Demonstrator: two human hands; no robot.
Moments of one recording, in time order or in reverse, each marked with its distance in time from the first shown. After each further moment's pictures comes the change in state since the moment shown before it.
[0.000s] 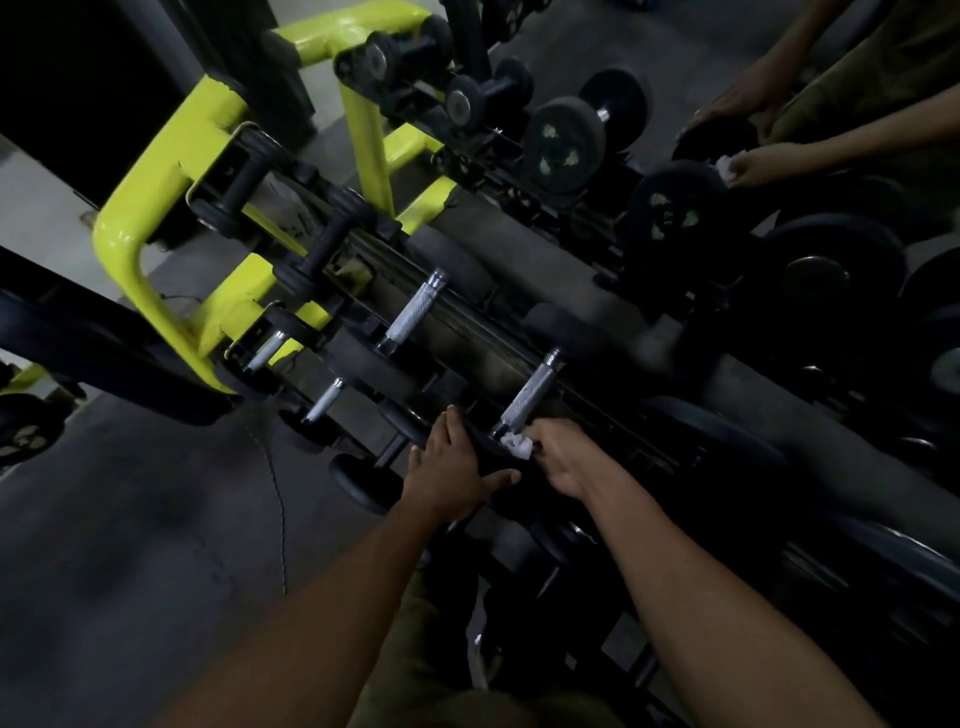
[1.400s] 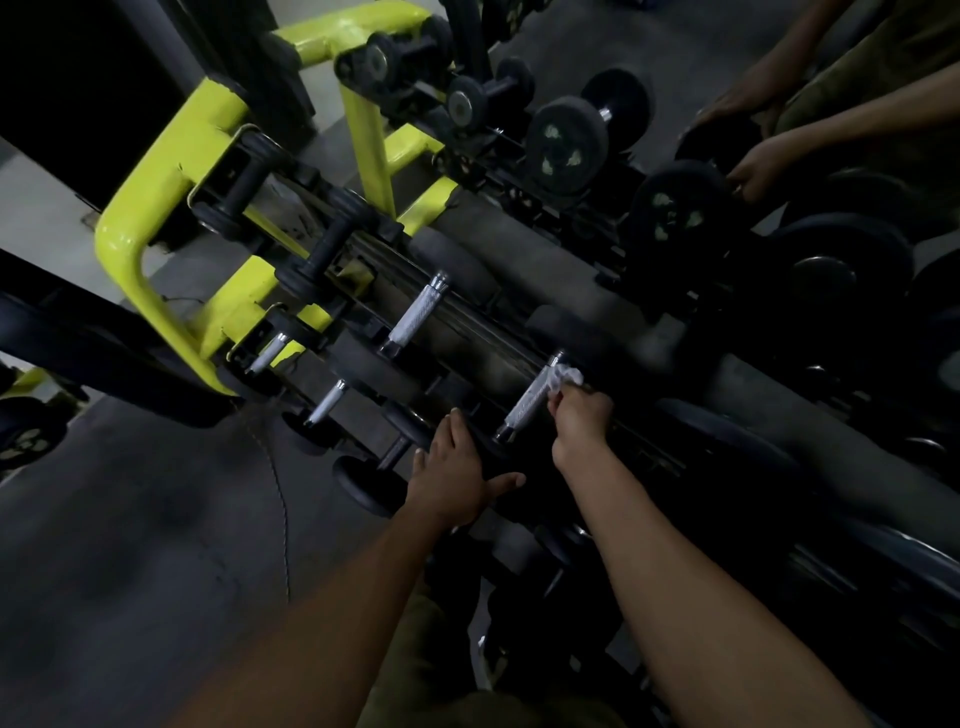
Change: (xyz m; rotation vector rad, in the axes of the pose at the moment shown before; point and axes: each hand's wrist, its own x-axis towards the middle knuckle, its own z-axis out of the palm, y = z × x) left_hand -0.002 0.003 -0.002 0.006 0.004 -0.001; right_hand 0.009 -0.033 0.012 0.526 0.476 -0.269
